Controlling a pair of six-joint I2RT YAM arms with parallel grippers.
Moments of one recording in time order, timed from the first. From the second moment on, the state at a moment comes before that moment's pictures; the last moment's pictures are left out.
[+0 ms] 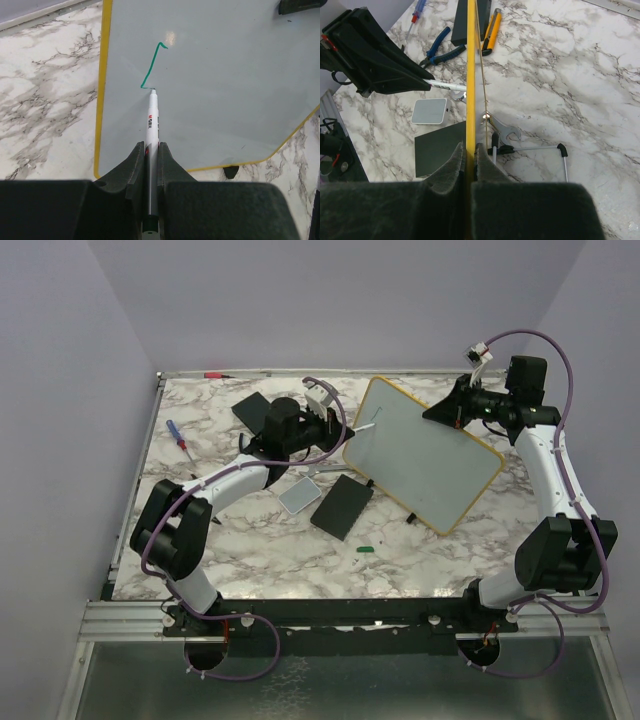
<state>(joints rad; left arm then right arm) -0.55 1.66 1.09 0.41 0.46 -0.24 -0.07 1.50 1.40 -0.50 -0.98 -0.13</state>
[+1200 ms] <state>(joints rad) -0.55 1.61 1.08 0.41 0.46 -0.26 -0.07 1.49 1.40 -0.50 -0.98 -0.13</state>
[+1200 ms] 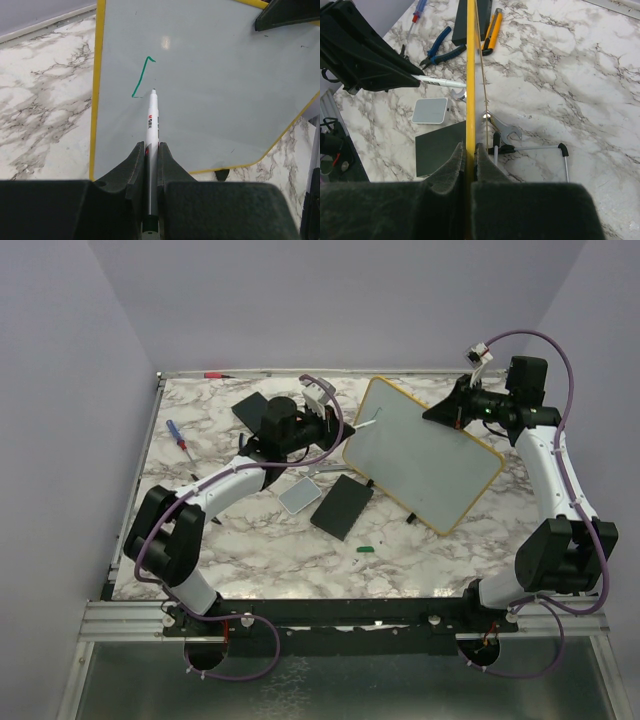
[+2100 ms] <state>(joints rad) -0.56 1.68 1.13 0.43 0.46 -0.27 -0.07 1.48 1.39 -0.50 -0.96 -0.13</state>
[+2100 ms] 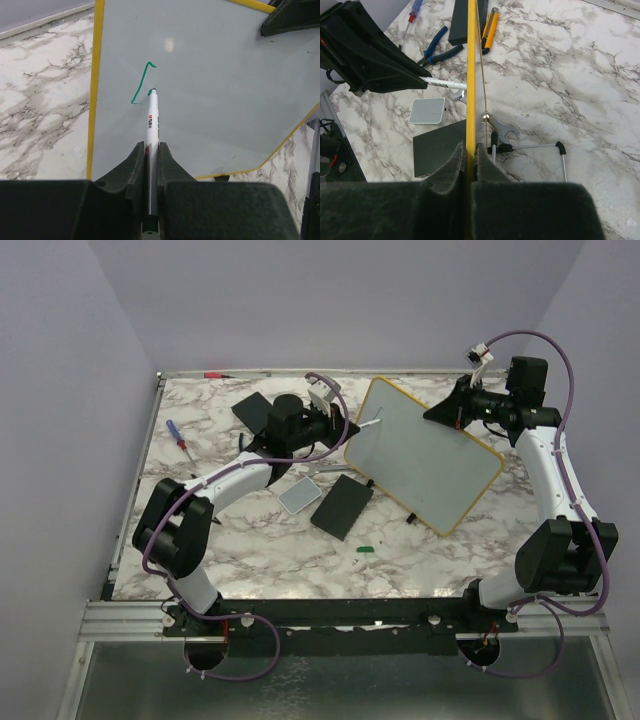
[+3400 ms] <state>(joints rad) -0.57 1.63 1.11 0.46 0.45 -0.28 -0.07 1.48 1.39 -0.50 -0.96 -0.13</state>
